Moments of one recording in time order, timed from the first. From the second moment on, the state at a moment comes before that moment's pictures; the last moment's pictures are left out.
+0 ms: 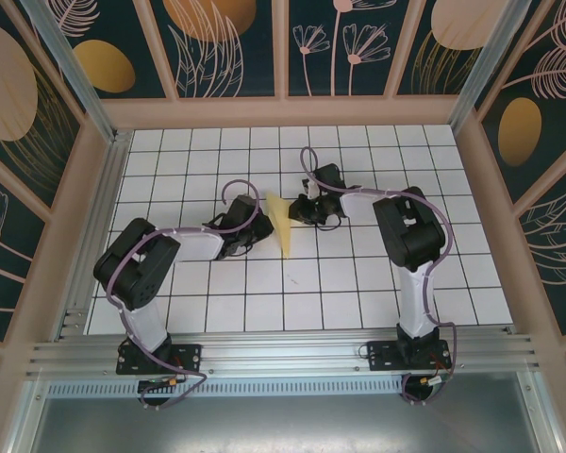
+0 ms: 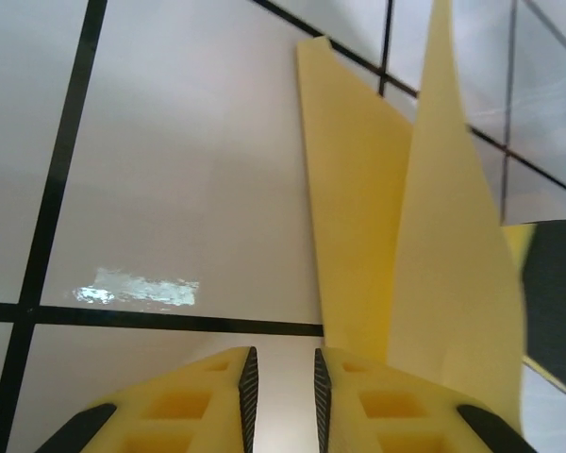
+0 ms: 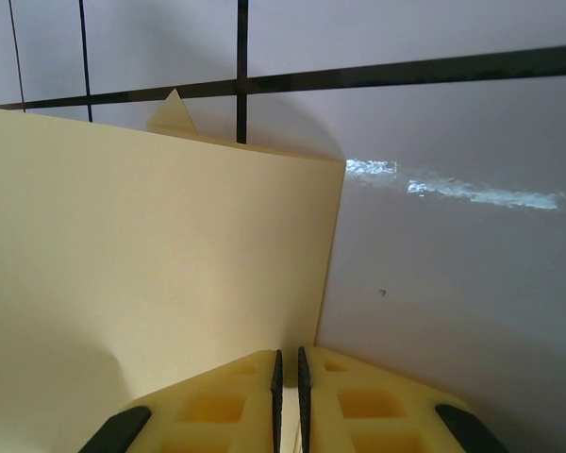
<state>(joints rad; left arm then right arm) -0.61 1.79 0.83 0.19 0.02 -0.98 0.47 2.08 1.25 -0.14 -0.55 0.60</state>
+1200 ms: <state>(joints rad) -0.61 1.70 0.63 0.52 0.02 -1.01 0.55 1.99 1.23 -0.17 -0.49 0.73</state>
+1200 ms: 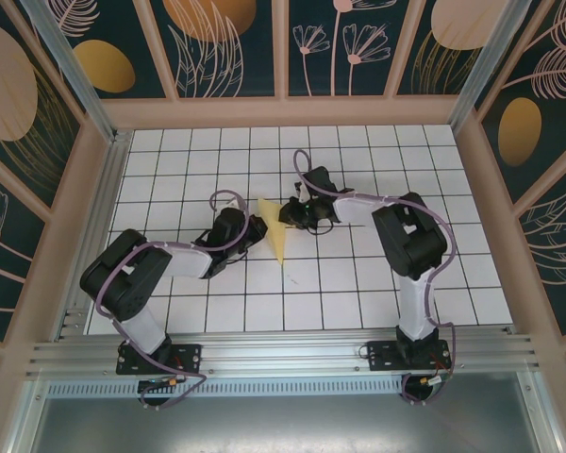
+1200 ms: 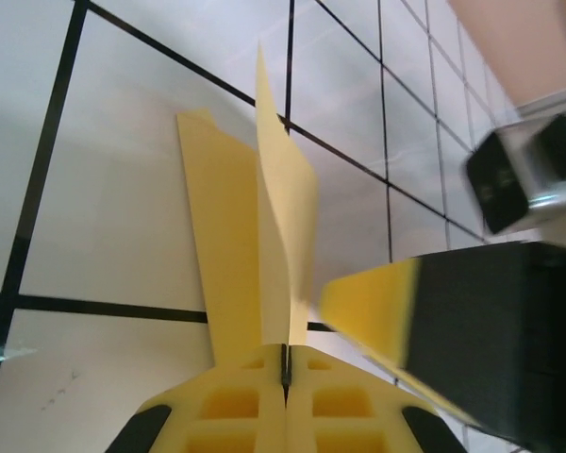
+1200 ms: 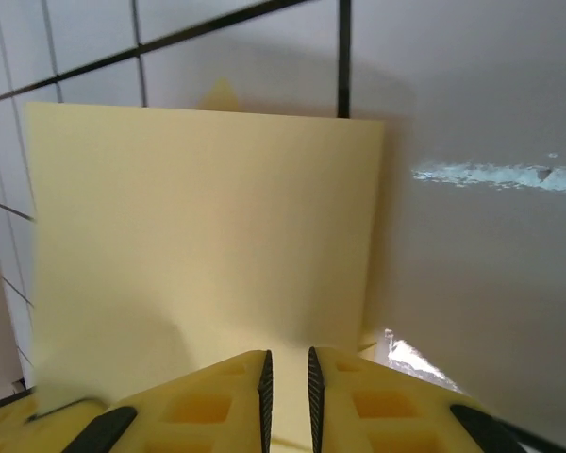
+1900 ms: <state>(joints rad) -0.65 1.65 0.84 -0.10 0.00 -0.72 0.64 1.80 1.04 -0.17 -0.54 0.65</state>
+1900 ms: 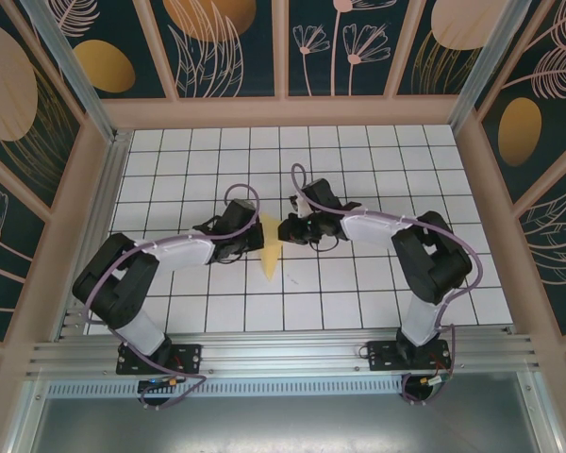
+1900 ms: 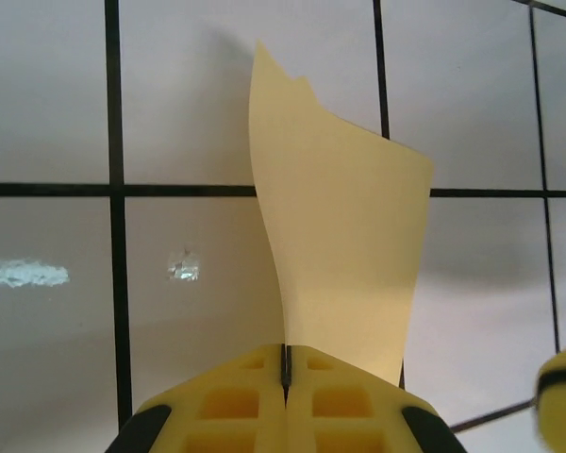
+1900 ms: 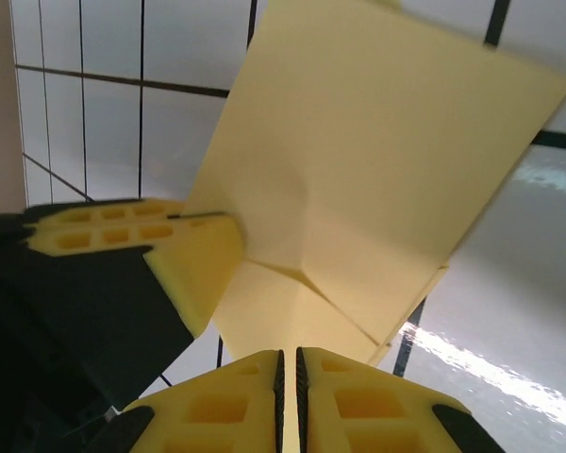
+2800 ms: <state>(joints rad) -0.72 1.60 0.80 -0.13 -0.11 -0.86 0.64 2.00 1.10 -0.13 -0.62 0.70</state>
